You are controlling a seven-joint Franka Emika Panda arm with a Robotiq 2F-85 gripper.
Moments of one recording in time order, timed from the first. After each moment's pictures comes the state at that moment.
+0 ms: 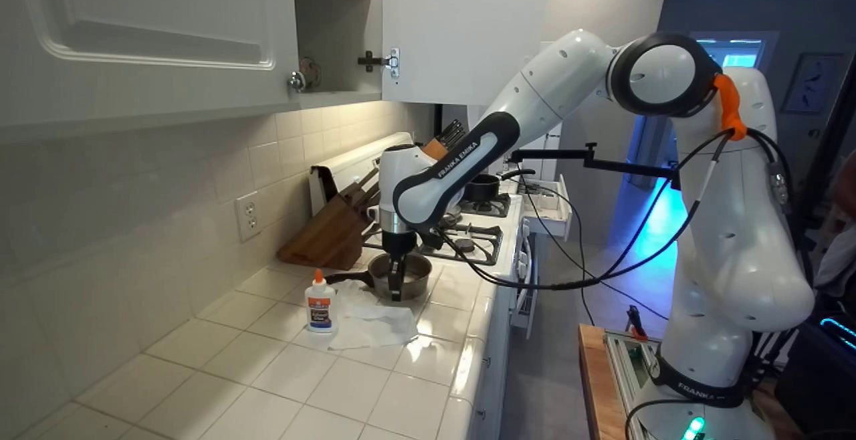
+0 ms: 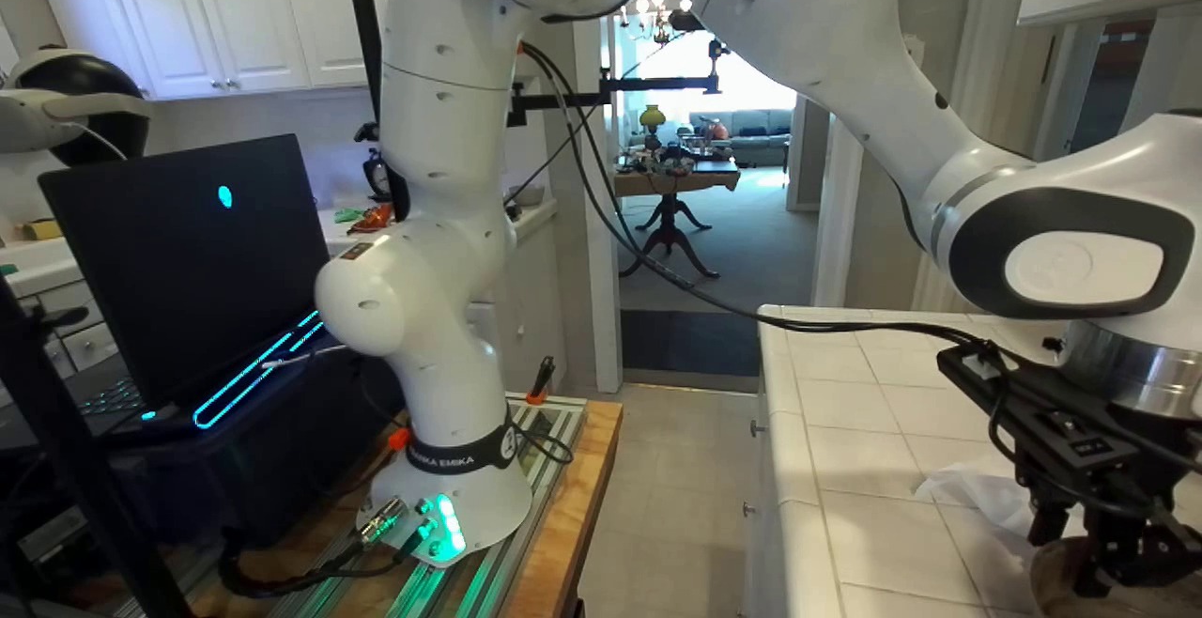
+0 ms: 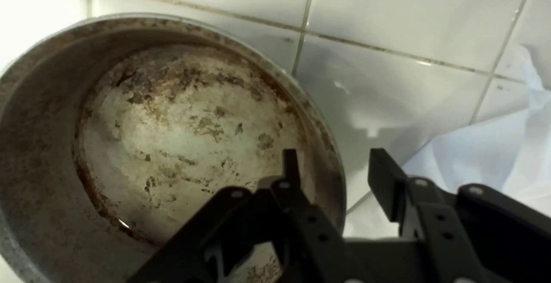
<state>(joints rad) -0.06 0.30 -0.05 -2.07 -0.01 2.40 -0.31</state>
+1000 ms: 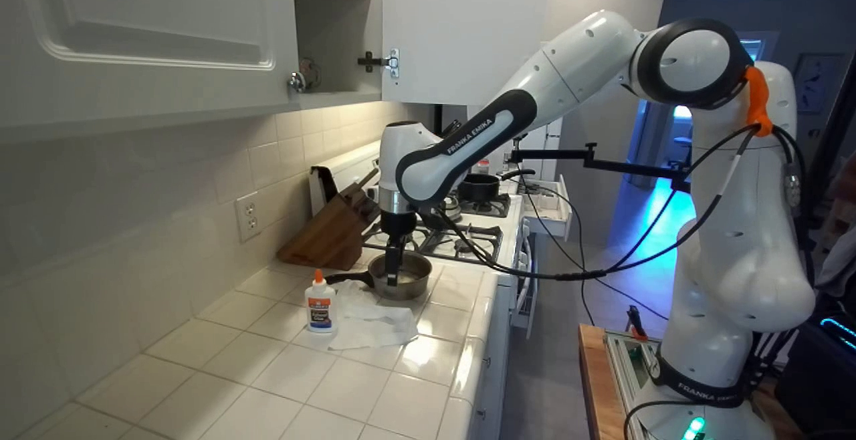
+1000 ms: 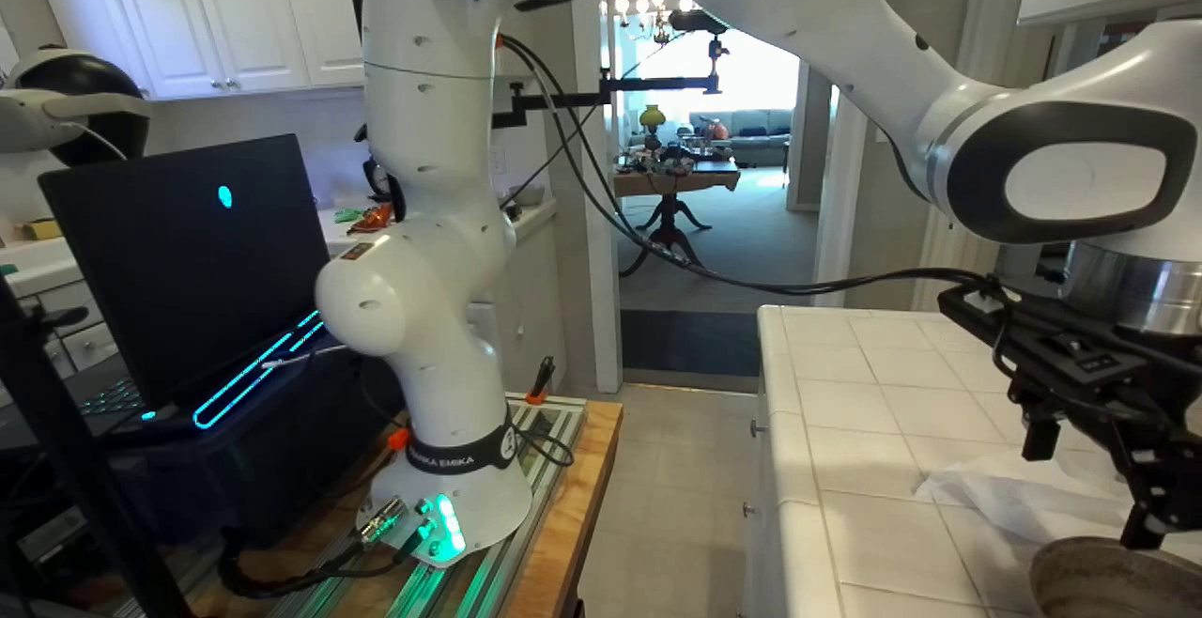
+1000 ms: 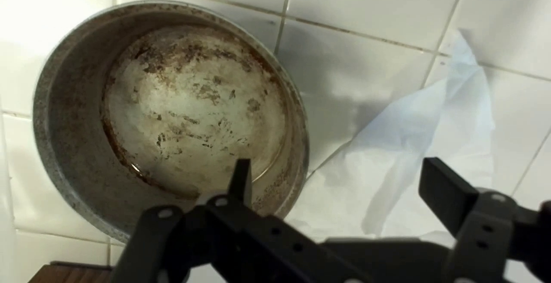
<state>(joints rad) -0.05 0.20 -0.03 -2.08 -0.02 2.34 -0.29</state>
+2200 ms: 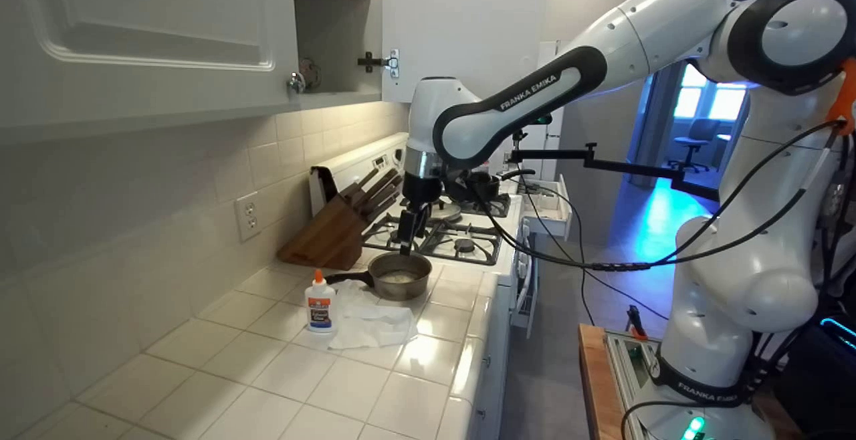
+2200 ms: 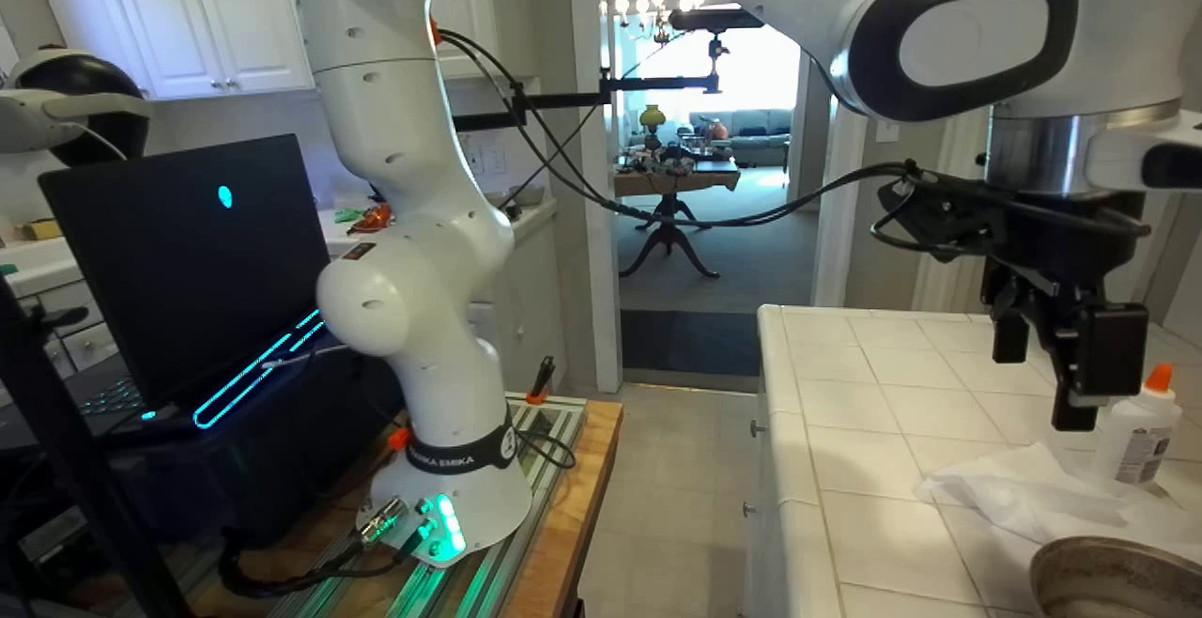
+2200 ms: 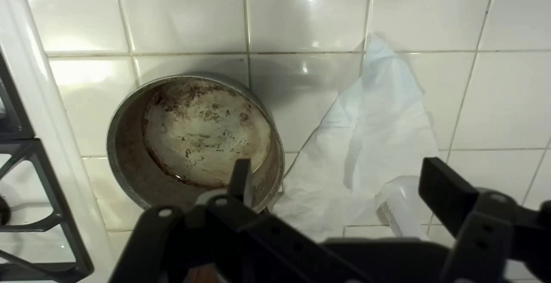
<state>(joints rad) -0.03 -0.09 -0.04 -2.23 -0.02 2.28 -0.04</state>
